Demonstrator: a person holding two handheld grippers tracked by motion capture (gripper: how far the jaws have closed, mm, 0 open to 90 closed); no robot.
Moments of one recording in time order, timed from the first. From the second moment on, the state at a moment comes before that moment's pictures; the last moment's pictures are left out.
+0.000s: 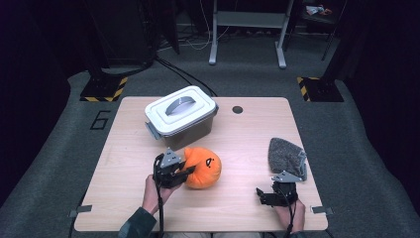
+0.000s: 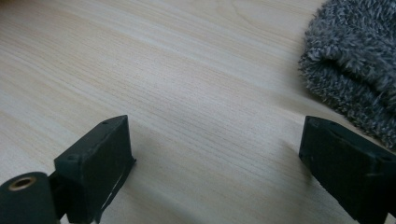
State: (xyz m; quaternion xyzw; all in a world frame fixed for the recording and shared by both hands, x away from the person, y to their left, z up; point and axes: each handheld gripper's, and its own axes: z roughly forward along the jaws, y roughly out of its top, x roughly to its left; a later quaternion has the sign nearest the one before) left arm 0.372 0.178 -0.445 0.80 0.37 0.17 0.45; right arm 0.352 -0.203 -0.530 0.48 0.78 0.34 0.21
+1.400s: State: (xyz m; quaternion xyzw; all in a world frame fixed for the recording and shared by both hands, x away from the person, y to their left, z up) left arm 0.429 0.073 -0.462 0.80 0.39 0.15 0.43; right arm 0.352 -0.203 -0.530 0.48 0.78 0.34 0.21
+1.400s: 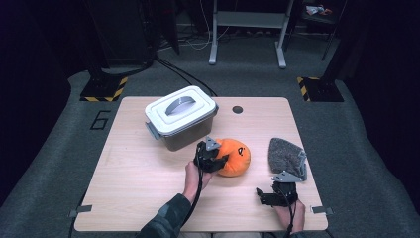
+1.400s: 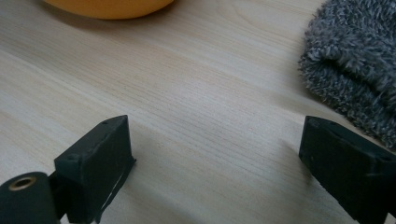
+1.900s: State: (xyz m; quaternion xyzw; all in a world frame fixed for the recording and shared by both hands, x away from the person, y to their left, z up) left arm 0.427 0.085 -0.458 0.79 0.39 0.13 0.45; right arm 0.352 -0.203 -0.530 0.48 0.78 0.34 0.21
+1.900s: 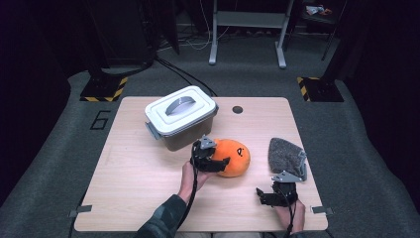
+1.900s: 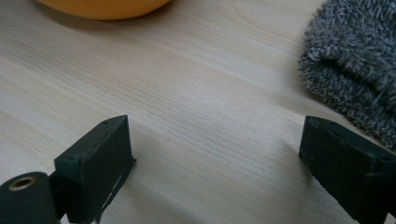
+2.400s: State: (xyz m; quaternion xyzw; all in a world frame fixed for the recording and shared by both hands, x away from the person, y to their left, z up) left arm 0.413 0.115 -0.457 0.81 0.37 0.13 0.44; right arm 0.351 -0.203 -0.529 0.48 0.78 0.34 0.21
